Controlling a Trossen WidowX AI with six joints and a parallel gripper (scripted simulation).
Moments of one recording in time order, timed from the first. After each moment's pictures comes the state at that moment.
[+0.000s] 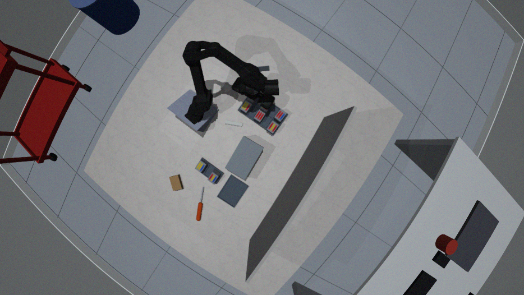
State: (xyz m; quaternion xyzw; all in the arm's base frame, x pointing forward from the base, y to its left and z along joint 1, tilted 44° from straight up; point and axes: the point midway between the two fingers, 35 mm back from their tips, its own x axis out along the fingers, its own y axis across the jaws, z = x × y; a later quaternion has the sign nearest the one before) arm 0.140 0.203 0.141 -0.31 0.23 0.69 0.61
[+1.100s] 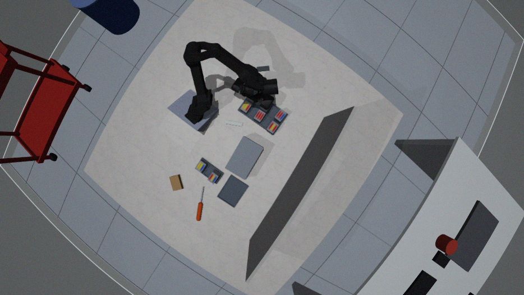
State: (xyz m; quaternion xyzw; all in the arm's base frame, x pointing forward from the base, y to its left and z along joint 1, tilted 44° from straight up) arm 0.137 0.213 0.130 -0.31 0.23 0.69 0.61
